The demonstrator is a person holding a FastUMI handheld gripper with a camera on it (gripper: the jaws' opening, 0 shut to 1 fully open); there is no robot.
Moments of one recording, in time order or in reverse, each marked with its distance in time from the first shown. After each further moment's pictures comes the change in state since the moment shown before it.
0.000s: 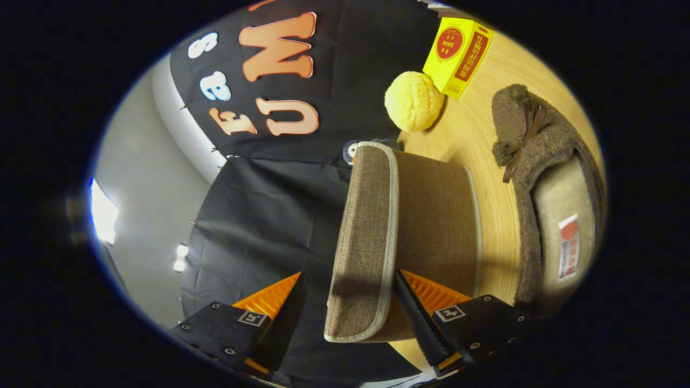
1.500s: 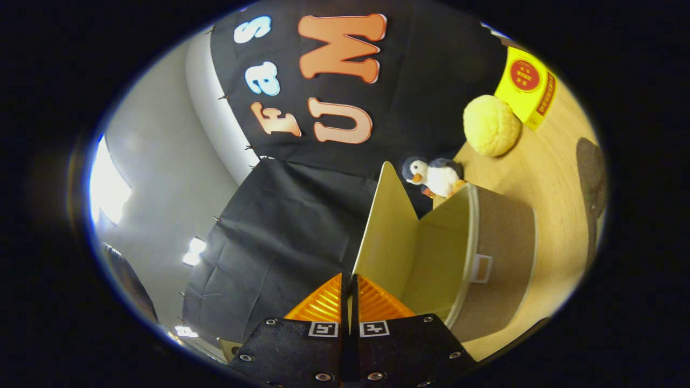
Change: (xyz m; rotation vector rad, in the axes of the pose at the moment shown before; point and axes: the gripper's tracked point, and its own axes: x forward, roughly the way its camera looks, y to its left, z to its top) arm 0.062 0.147 0.012 -0.175 -0.111 0.103
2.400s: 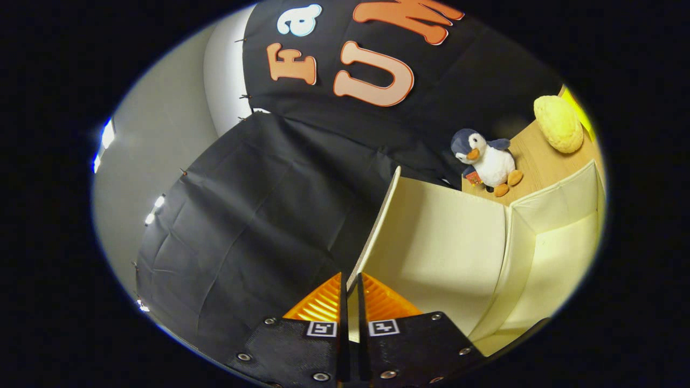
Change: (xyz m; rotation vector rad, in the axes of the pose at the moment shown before) arm 0.185 0.031 -0.095 -0.186 0.106 -0.177
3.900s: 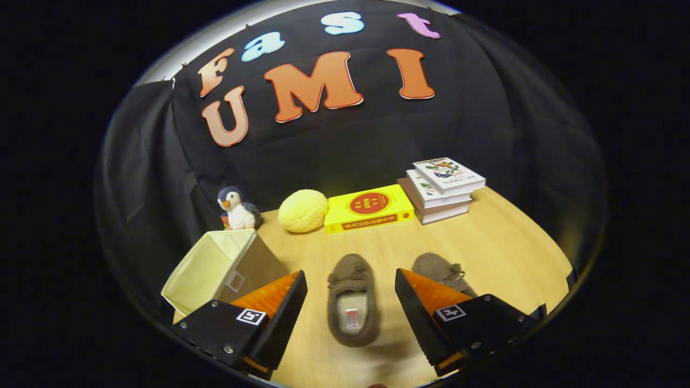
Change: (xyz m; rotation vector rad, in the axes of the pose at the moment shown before) arm -0.377 -0.275 0.095 -0.468 -0.325 -1.040
